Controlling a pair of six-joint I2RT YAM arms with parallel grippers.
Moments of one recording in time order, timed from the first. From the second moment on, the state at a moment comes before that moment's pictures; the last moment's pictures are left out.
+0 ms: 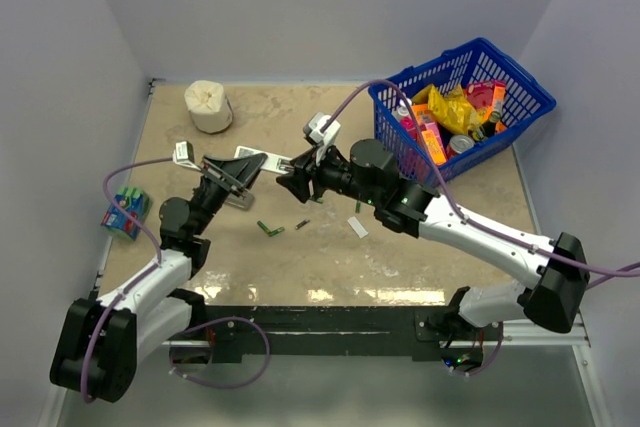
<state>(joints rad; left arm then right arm) -0.25 0.98 0.28 1.06 0.35 -1.48 0.95 1.33 1.13 0.08 -0.10 0.12</state>
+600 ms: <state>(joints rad) -0.26 0.95 0.28 0.97 0.37 -1.39 0.92 1.35 1.24 -0.09 -0.09 0.07</state>
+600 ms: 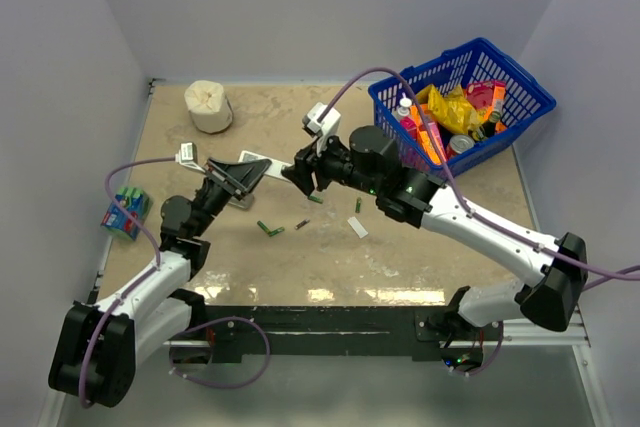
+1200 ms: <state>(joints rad) -0.23 0.98 0.33 0.86 0.47 -1.32 0.92 1.49 1.63 -0.66 -0.10 -0.11</state>
